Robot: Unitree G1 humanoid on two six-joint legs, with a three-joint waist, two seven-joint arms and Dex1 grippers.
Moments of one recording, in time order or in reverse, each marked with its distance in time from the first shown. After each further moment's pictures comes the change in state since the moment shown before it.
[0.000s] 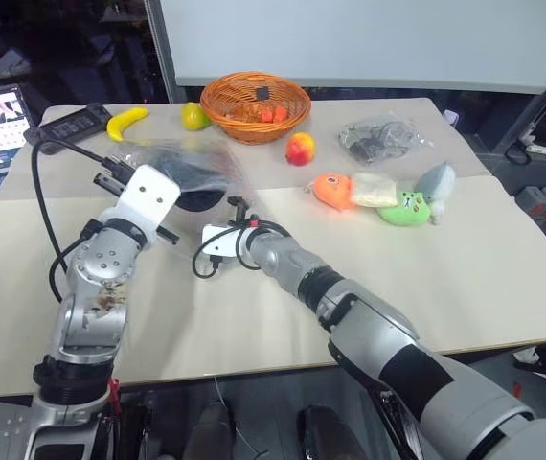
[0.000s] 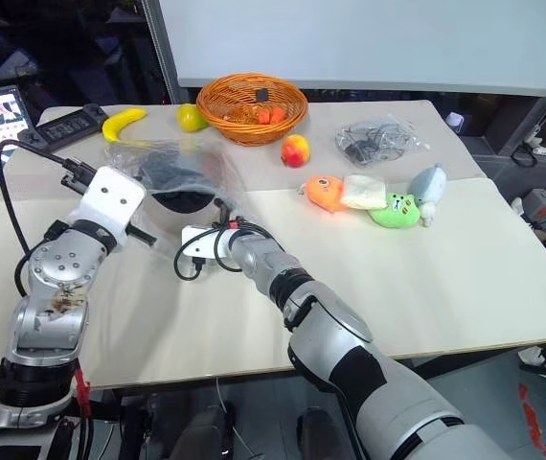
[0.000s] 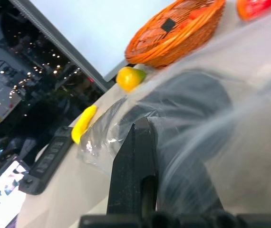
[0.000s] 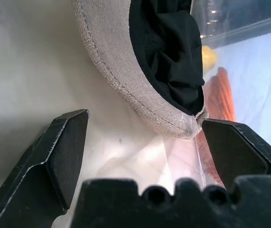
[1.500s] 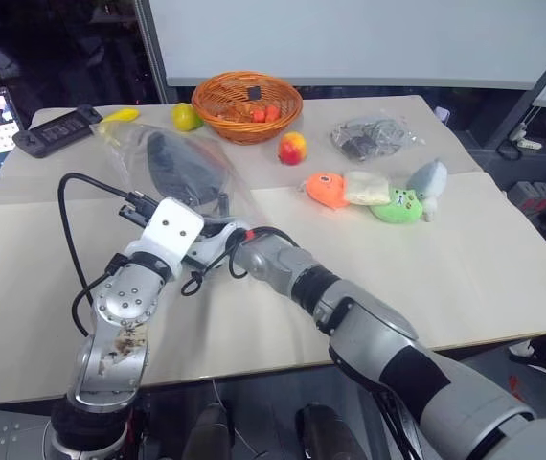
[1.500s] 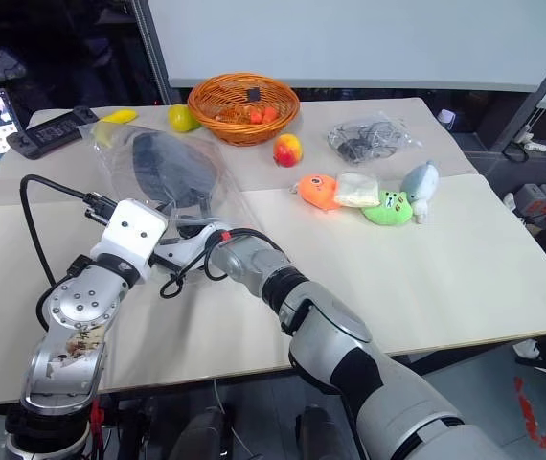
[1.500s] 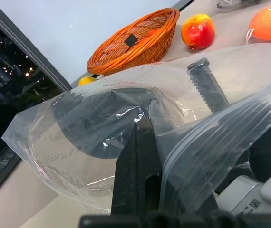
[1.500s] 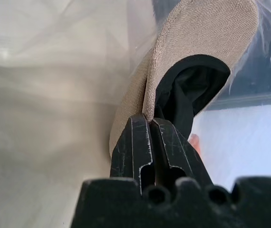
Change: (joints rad) left arm 0.139 -0.116 -0.052 -0.236 0.000 0.106 0.028; right arm 0.009 -0.004 0.084 -0.153 -0.084 -0.128 0.026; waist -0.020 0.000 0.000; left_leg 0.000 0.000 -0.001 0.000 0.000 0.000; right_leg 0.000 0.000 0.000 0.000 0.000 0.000
